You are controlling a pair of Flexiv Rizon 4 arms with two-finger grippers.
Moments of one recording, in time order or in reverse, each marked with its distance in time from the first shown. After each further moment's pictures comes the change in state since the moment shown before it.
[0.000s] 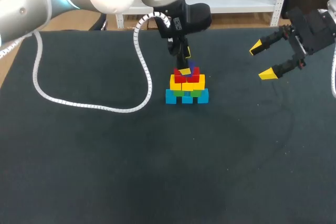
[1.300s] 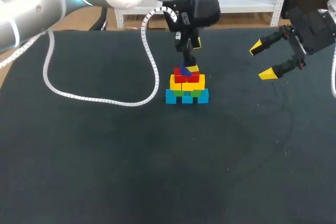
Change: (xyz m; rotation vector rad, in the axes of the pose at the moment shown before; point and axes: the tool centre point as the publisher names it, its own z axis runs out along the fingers) left arm -0.024 0.021 0.000 -0.014 -0.030 0.115; right arm 0.000 0.000 0.000 0.000 0.000 0.000
